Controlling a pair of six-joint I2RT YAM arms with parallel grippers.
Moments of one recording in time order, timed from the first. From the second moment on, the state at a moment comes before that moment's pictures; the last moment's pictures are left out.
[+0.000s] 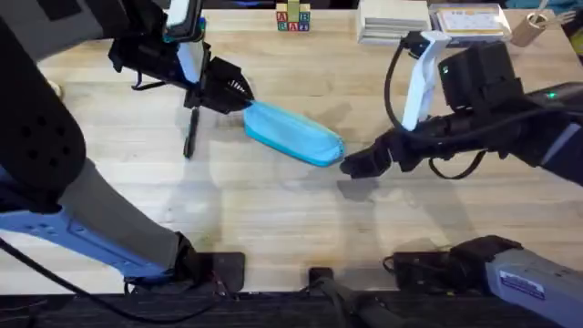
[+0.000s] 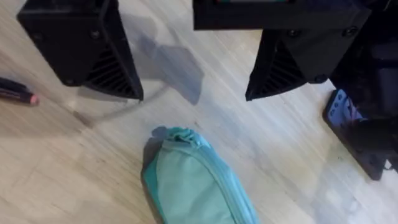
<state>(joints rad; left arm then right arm) 0.14 1.84 1.32 -1.16 0.90 1.88 0.25 1.18 0.71 -0.70 -0.60 -0.14</state>
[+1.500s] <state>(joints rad) 0.14 1.84 1.32 -1.16 0.90 1.88 0.25 1.40 0.69 -0.44 -0.69 -0.14</state>
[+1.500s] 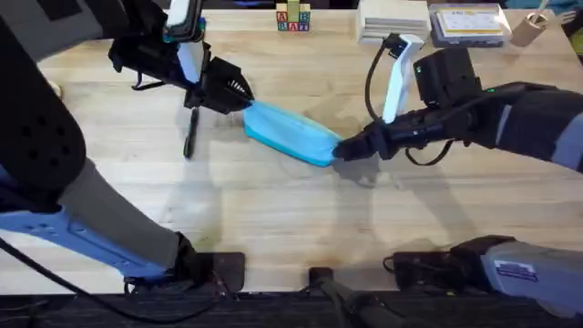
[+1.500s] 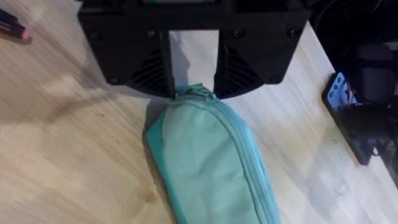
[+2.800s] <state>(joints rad) 0.13 1.84 1.32 -1.16 0.90 1.88 0.25 1.40 0.94 -0.82 -0.63 0.02</state>
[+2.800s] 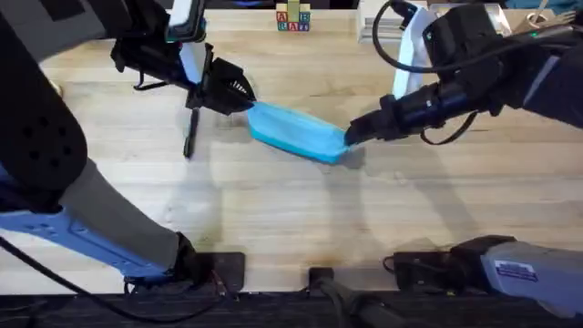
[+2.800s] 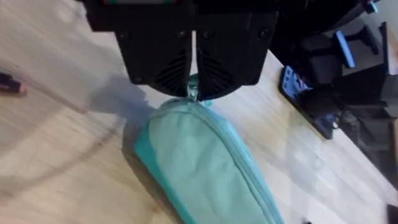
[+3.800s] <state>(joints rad) 0.16 1.84 1.32 -1.15 0.87 1.88 0.21 1.40 0.95 -0.68 -0.92 0.09</state>
